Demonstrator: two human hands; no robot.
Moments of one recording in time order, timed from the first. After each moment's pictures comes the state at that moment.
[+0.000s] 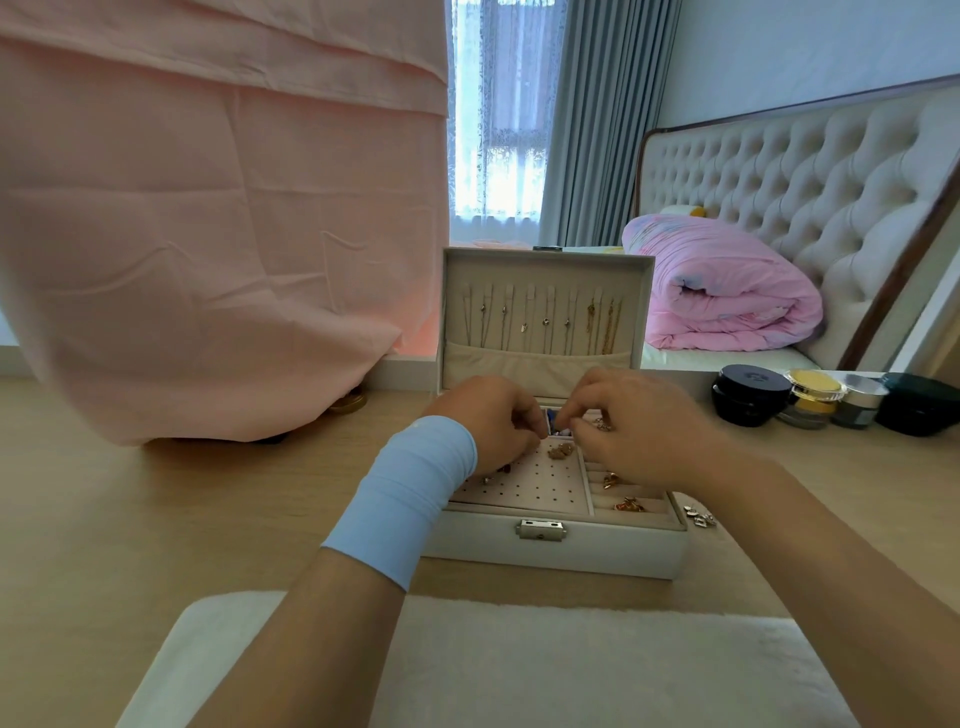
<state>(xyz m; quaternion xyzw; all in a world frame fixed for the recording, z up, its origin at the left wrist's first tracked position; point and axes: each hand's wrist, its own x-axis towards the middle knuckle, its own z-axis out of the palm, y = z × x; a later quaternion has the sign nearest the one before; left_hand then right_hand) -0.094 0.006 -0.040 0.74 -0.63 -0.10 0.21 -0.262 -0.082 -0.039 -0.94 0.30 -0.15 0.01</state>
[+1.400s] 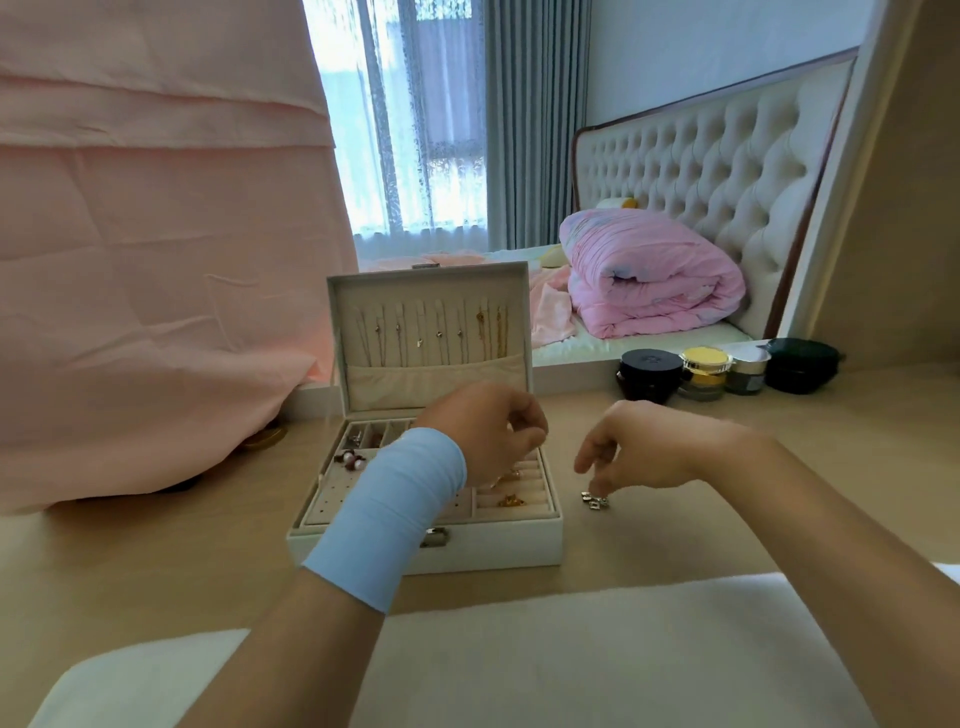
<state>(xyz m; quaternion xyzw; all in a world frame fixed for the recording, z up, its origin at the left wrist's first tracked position) -0.183 -0.022 -0.024 0.70 -0.68 -0.09 0.21 -0.365 -0.129 -0.045 -0.90 0.39 0.01 0.19</state>
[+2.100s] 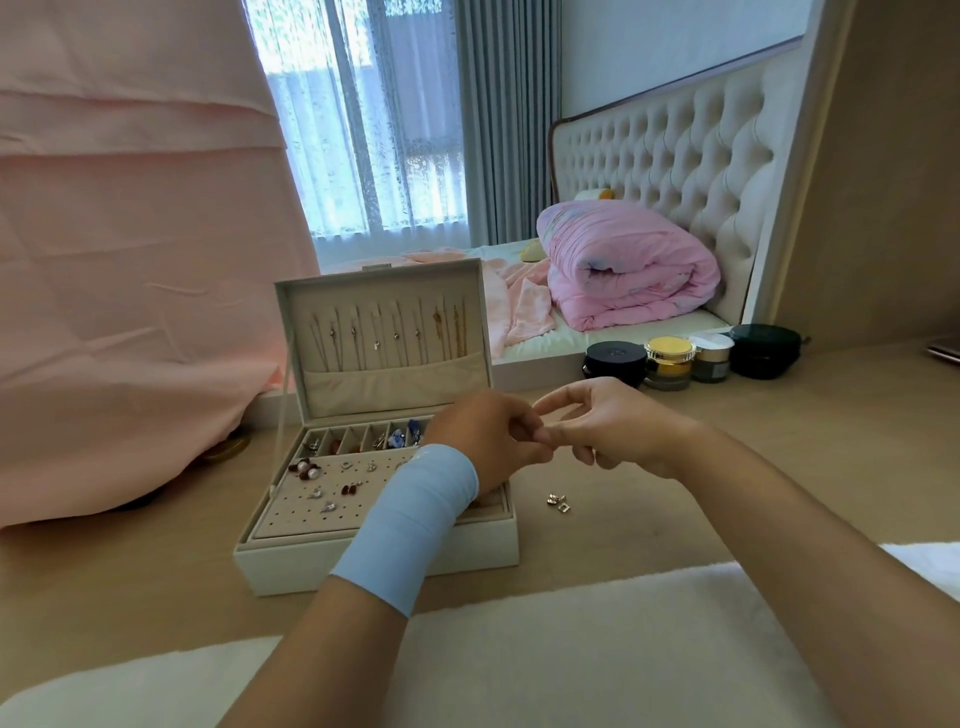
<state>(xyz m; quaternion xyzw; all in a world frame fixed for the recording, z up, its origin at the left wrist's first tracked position) -0.221 -0.056 -0.048 0.71 -0.66 -0.10 0.22 -0.380 -0.147 -0.062 -0.76 0.35 -0.20 0.51</state>
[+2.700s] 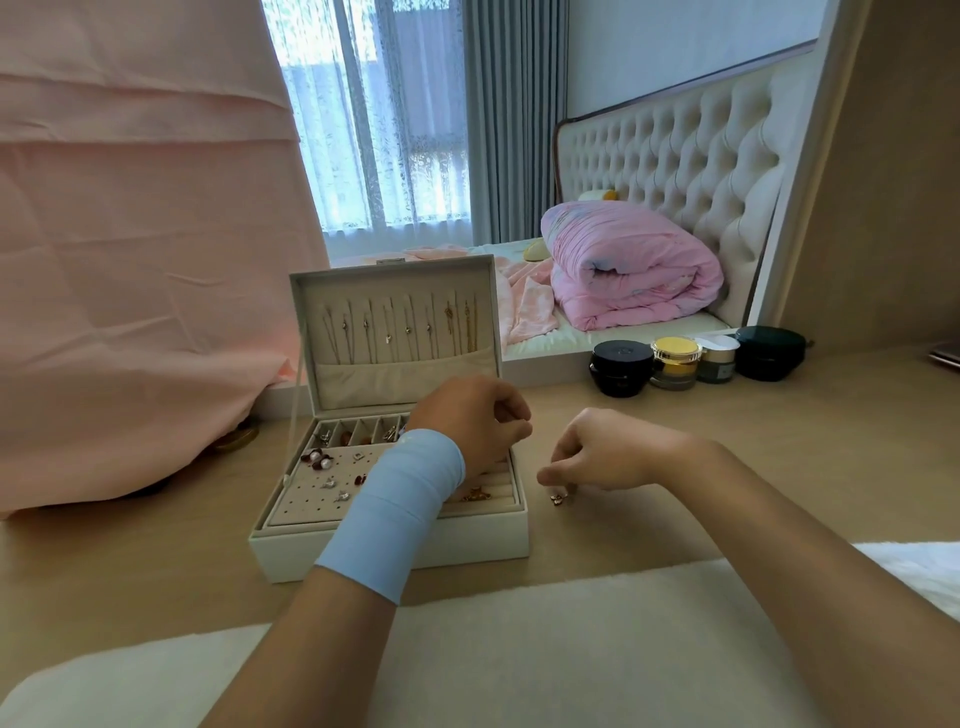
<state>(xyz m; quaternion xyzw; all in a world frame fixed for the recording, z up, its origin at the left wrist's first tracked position) -0.206 -0.043 -0.037 0.72 -0.64 -0.08 0.25 -0.368 -0.138 -0.072 -0.87 0.40 -0.02 0.28</state>
